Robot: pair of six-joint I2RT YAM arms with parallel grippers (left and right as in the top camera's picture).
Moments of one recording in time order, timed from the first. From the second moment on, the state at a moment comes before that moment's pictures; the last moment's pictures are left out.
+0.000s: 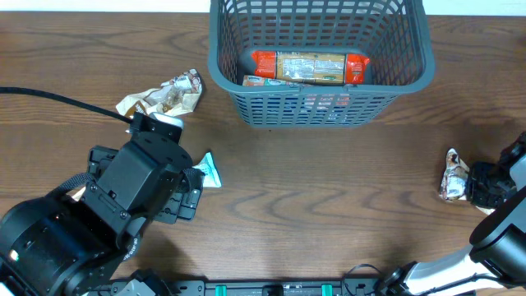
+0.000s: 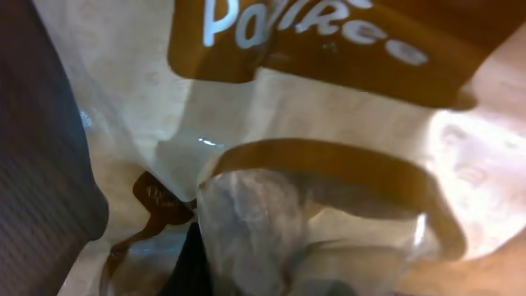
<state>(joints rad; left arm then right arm) -0.73 1.16 1.82 -1.70 -0.42 -0.32 -0.75 1.83 1.08 -0.72 0.07 1.07</state>
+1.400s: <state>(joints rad) -0.73 1.16 1.82 -1.70 -0.43 -0.32 -0.13 1.51 1.64 0.04 -0.74 0.53</state>
